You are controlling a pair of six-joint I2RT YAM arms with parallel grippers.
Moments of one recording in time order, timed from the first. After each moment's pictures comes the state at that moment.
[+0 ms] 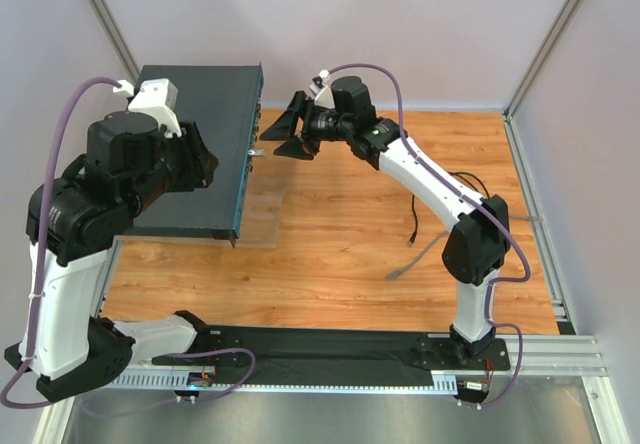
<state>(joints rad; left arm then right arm) -0.58 1.19 2.06 -1.34 -0.32 -0.41 0.63 1.91 1.87 -0.26 -0.62 1.11</state>
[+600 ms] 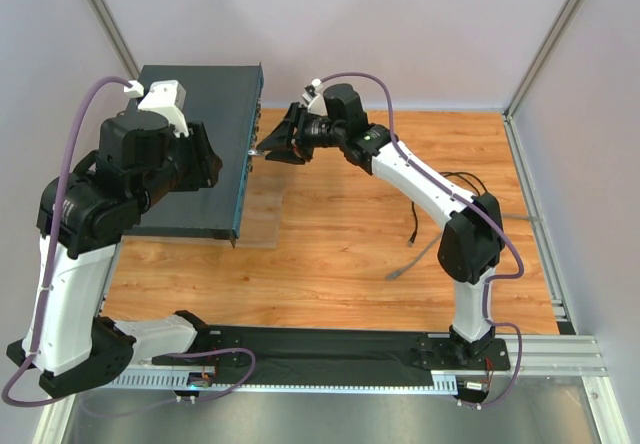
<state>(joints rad) -0.57 1.19 2.00 -1.33 -0.32 -0.41 0.66 1.96 1.86 -0.21 -0.64 1.16</state>
